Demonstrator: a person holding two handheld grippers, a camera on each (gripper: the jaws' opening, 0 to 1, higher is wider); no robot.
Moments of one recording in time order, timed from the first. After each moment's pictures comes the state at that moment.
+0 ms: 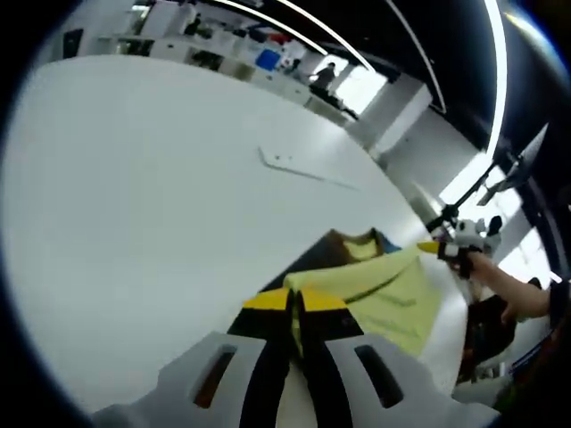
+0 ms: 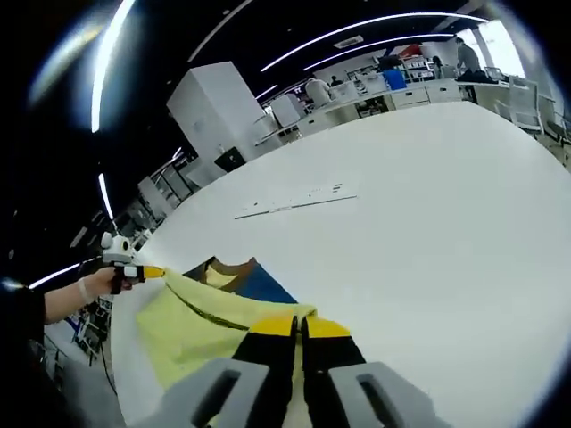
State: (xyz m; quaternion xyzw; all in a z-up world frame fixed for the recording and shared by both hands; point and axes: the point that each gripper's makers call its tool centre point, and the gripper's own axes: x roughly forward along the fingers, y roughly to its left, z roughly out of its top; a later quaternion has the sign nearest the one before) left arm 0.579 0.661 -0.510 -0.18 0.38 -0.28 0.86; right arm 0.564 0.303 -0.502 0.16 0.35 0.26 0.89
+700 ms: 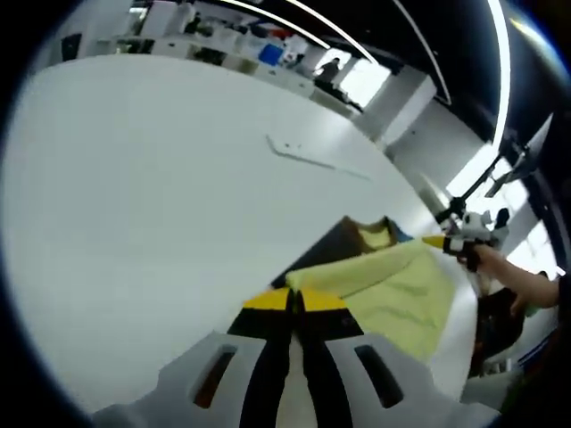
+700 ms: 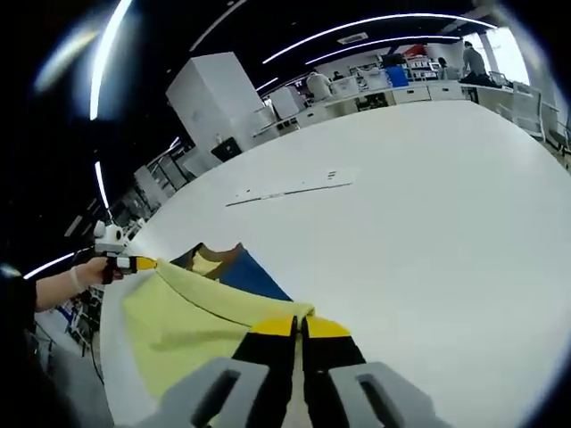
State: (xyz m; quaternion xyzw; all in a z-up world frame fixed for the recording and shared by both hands) left arm 0.558 0.639 -0.511 -0.16 0.39 -0.27 0.87; right arm 0.574 0.296 -0.527 0.13 0.36 0.26 0.89
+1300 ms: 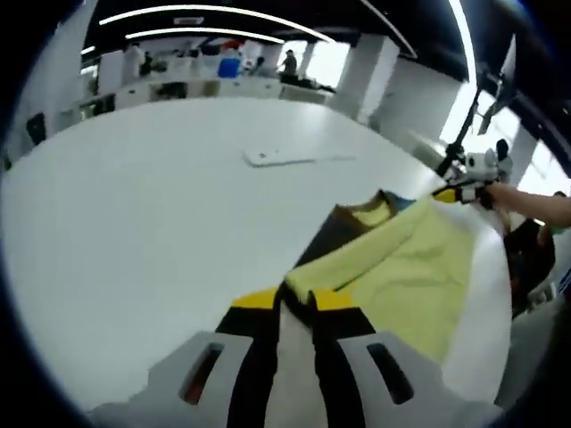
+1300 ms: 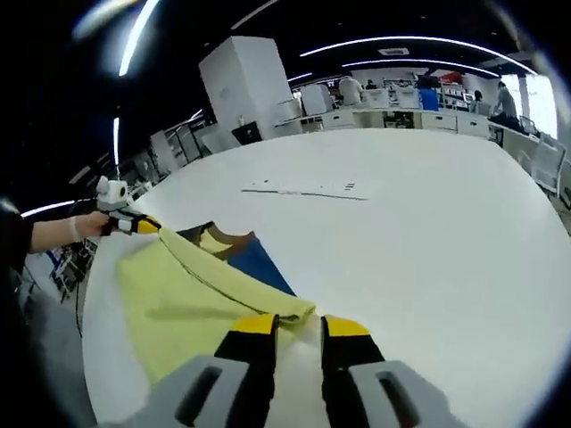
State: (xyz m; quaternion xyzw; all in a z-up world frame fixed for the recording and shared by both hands) left arm 0.577 0.664 -0.503 0.02 0.34 -0.33 0.88; right arm 0.569 0.285 -0.507 0.01 0.34 0.31 0.89
